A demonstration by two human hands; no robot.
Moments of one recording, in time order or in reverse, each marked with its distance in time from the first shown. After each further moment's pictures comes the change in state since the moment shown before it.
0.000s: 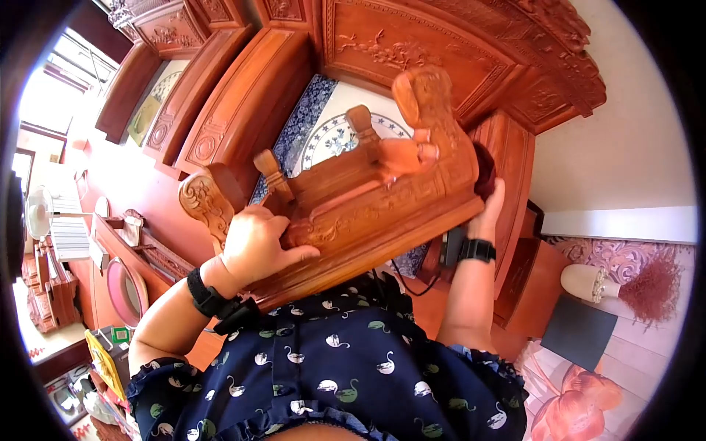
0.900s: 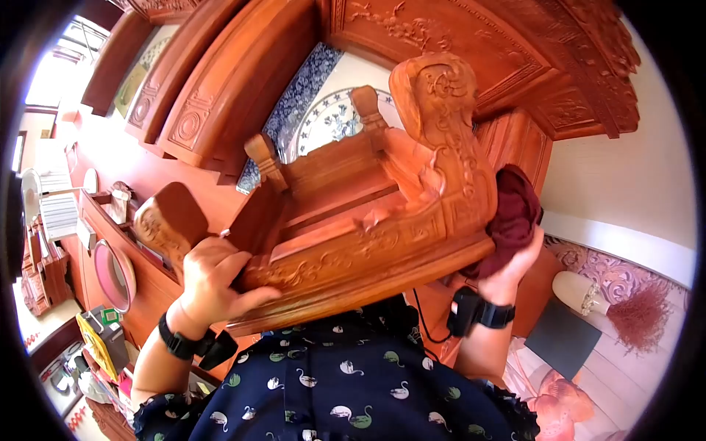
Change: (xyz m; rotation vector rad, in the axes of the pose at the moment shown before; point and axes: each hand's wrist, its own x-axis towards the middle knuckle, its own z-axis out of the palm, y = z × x) left_hand -0.029 -0.025 -0.011 -0.192 0.033 -0.037; right_hand -0.066 -0.024 0.058 -0.095 -0.069 -0.046
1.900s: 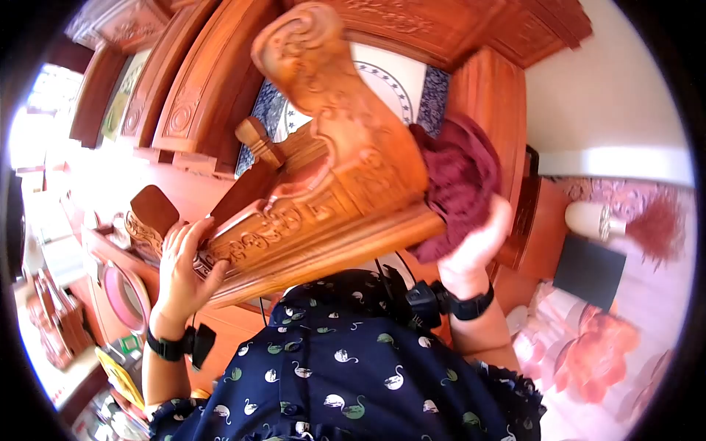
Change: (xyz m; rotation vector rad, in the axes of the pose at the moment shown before) left_hand -0.099 -0.007 -0.036 0.162 -0.126 -0.082; right_hand -0.139 0.051 -0.025 0.227 -0.121 -0.064
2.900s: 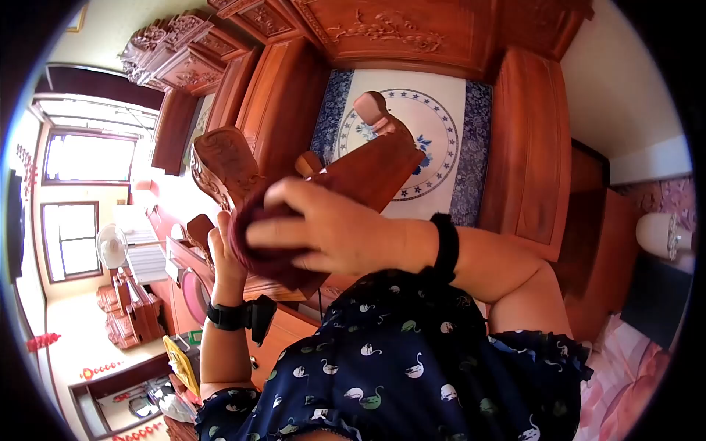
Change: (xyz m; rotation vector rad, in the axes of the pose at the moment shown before) left_hand 0.077 0.083 0.025 -0.179 0.510 -0.330; right_hand 0.063 -0.008 0.067 -0.571 -1.335 -0.631
